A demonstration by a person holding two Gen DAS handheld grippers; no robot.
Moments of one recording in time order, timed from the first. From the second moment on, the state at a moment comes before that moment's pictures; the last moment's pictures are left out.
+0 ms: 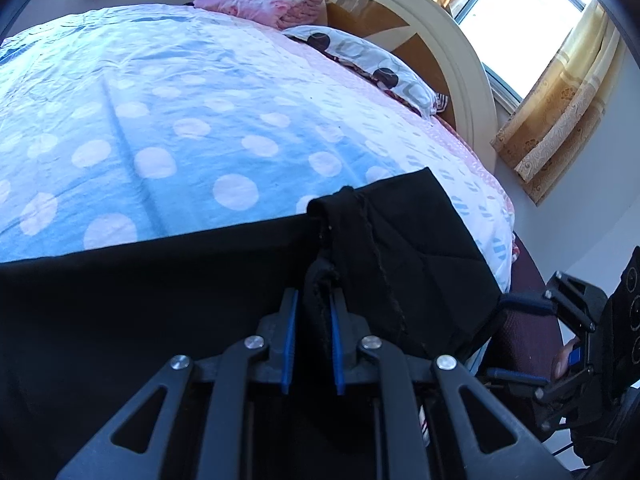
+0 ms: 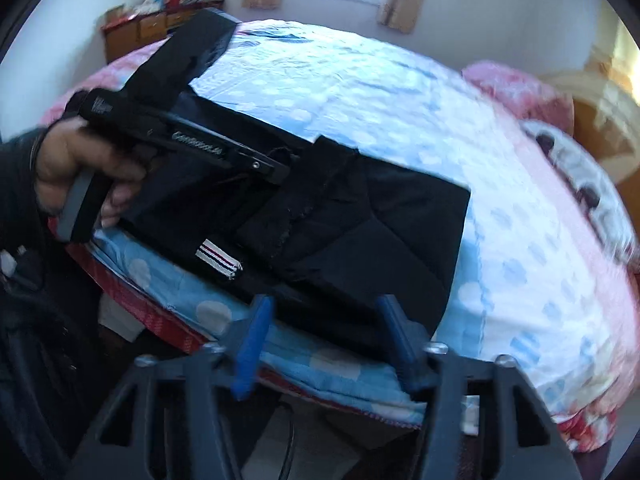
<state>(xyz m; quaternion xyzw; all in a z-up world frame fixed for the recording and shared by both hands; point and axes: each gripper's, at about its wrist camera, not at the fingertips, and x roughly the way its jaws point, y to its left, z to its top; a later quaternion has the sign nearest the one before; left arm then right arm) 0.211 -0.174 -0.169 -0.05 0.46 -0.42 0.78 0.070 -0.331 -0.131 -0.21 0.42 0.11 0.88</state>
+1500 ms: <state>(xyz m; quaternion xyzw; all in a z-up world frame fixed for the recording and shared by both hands) 0.184 -0.208 -0.172 -0.09 0.49 -0.43 0.76 0.051 -0.345 -0.145 -0.15 0.37 0.09 0.91</state>
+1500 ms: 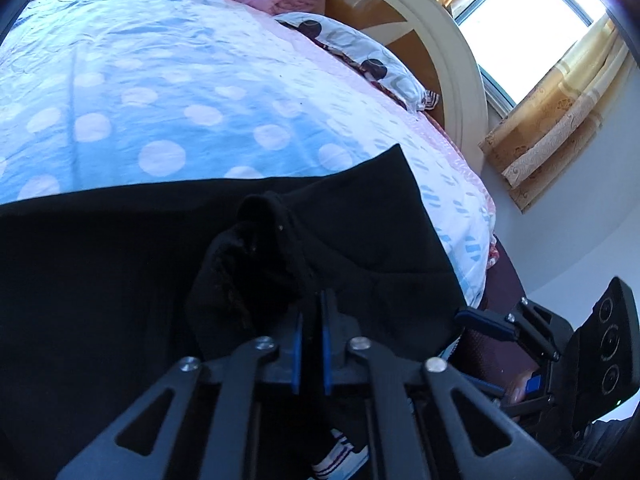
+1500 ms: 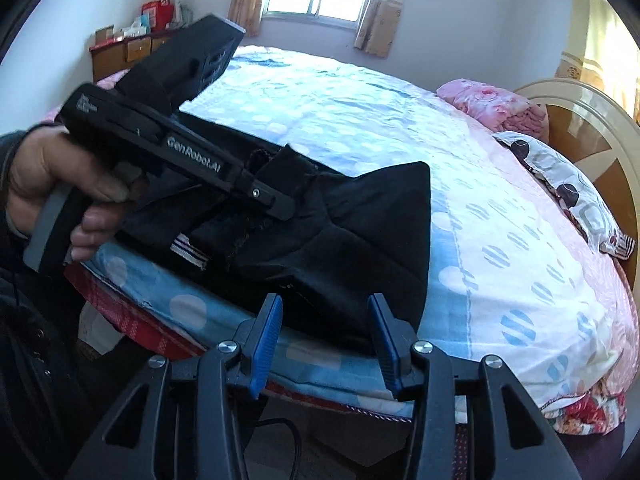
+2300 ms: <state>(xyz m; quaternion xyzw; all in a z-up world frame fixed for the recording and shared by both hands) 0.147 -0.190 -0.143 0.02 0.42 -0.34 0.84 0.045 -0.350 -0.138 -0.09 0.35 0.09 0.93</state>
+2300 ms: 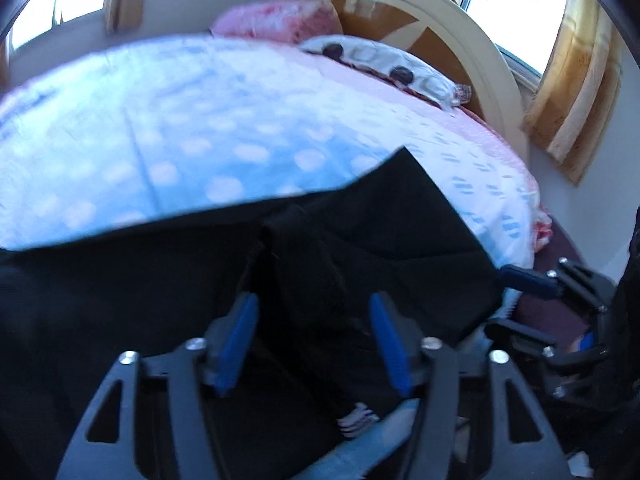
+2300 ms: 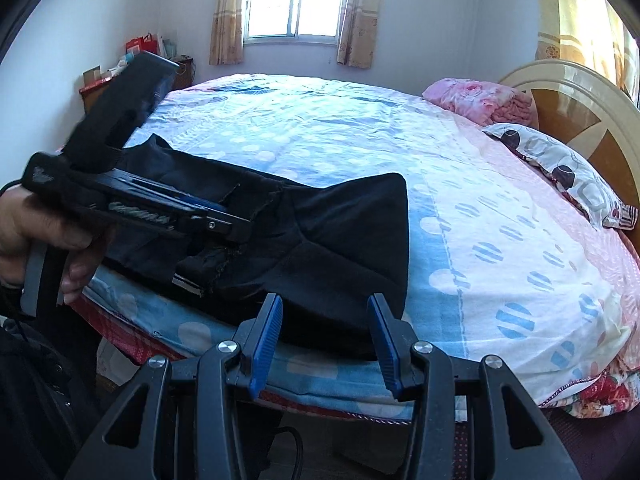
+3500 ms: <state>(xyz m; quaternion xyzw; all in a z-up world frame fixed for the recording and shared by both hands) 0.178 -0.102 -0.107 -0.06 0.42 -0.34 0.84 0.049 -0.389 -0.124 -0.01 0.31 0.04 0.95</state>
